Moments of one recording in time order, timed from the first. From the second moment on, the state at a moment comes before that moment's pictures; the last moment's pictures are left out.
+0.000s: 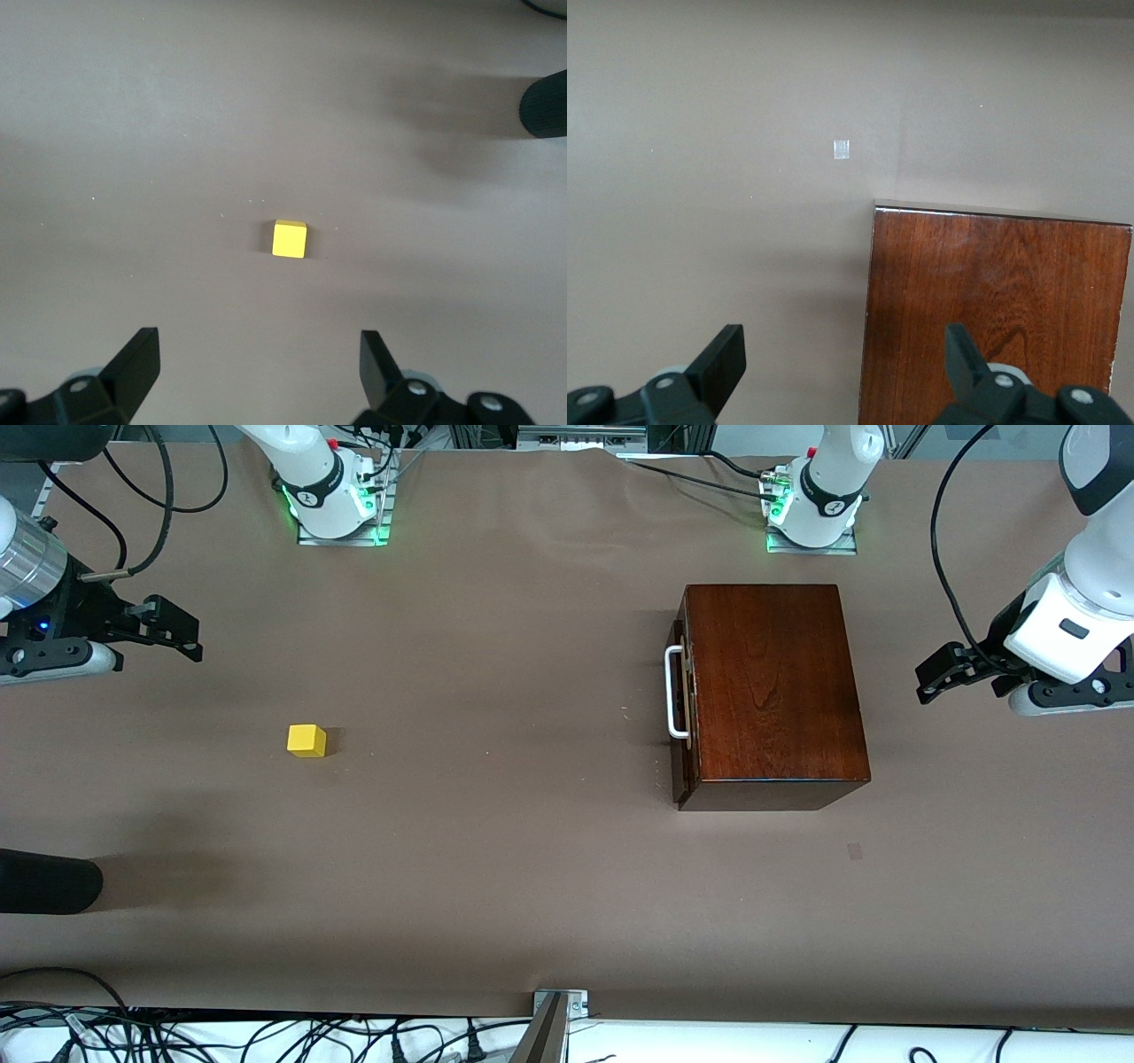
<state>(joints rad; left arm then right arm) -0.05 0.07 -0.05 -1.60 0.05 1.69 -0.20 0.10 0.06 -0.02 -1.56 0.00 1.62 -0.05</state>
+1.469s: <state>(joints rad) -0.06 0.13 -0.22 -1.60 0.05 1.57 -0.20 0.10 0.06 -0.02 -1.56 0.00 1.62 -0.05</state>
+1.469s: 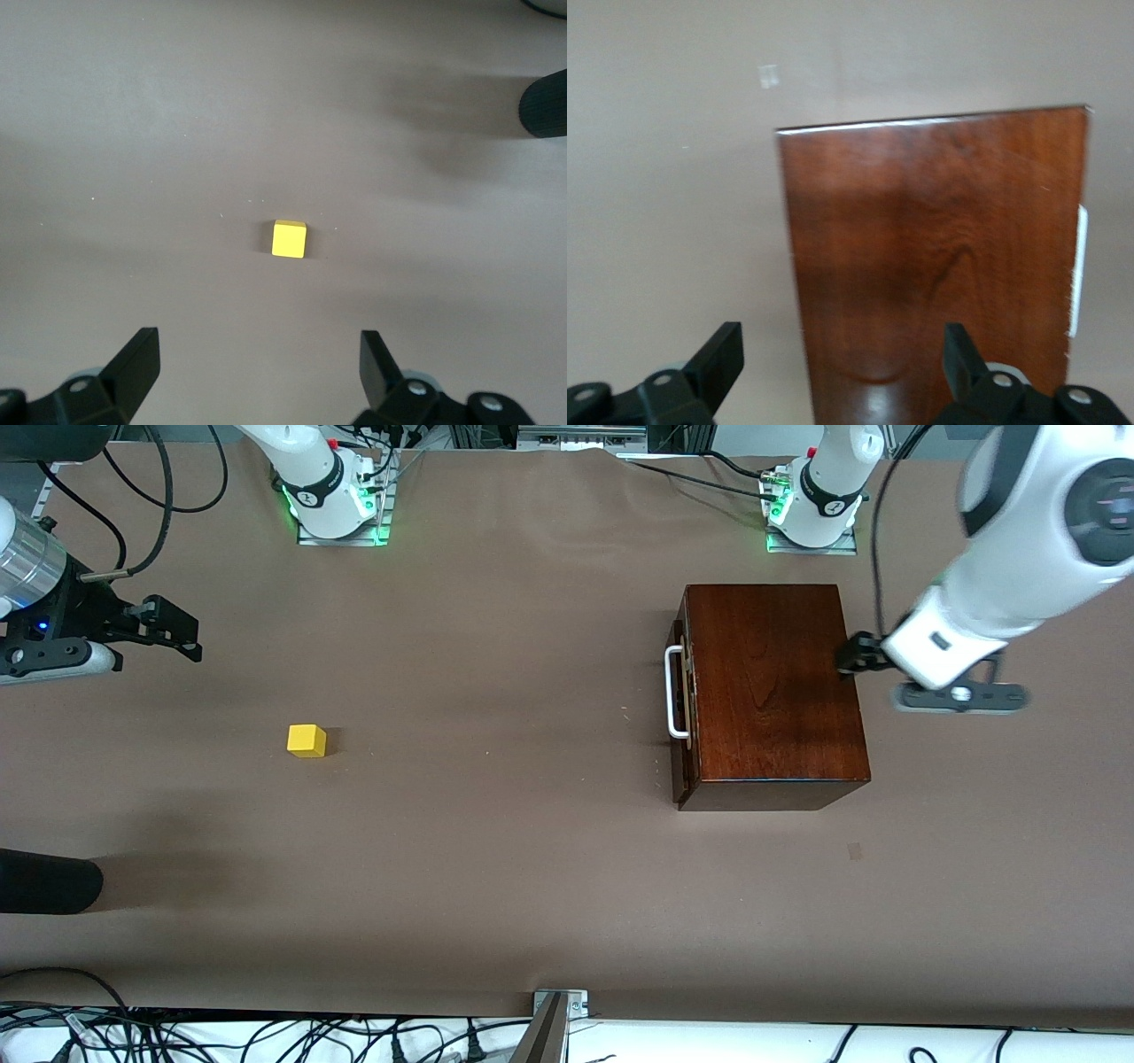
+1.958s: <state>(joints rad) -0.16 0.29 -0.41 -1.60 0.06 1.79 -0.43 0.10 0.06 -0.02 -1.56 0.00 1.62 -0.05</state>
